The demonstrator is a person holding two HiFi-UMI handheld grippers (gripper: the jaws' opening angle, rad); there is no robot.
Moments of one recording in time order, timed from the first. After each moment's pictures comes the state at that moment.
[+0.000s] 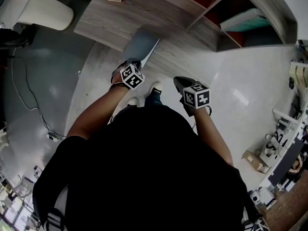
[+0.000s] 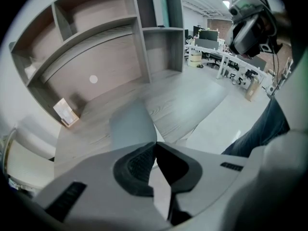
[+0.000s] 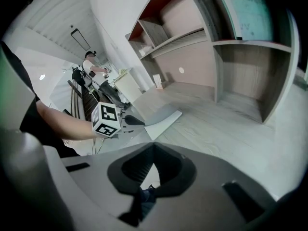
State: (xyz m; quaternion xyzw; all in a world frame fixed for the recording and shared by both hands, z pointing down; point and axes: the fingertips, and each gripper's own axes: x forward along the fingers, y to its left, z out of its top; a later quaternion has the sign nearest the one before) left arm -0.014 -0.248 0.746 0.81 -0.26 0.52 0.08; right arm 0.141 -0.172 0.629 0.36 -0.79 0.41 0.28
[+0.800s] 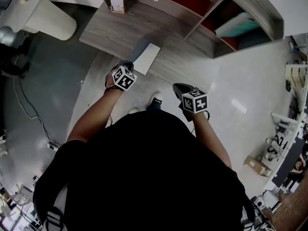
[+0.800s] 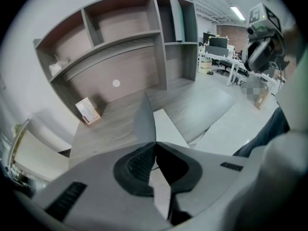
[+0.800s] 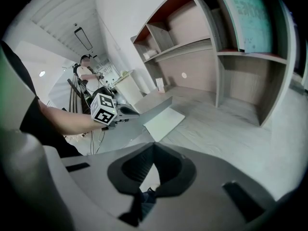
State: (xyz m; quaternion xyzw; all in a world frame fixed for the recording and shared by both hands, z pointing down) left arm -0.071 -0.274 0.700 0.81 -0.32 0.48 0.08; right arm 0.124 -0.156 0.608 0.38 -0.79 0.39 0.28
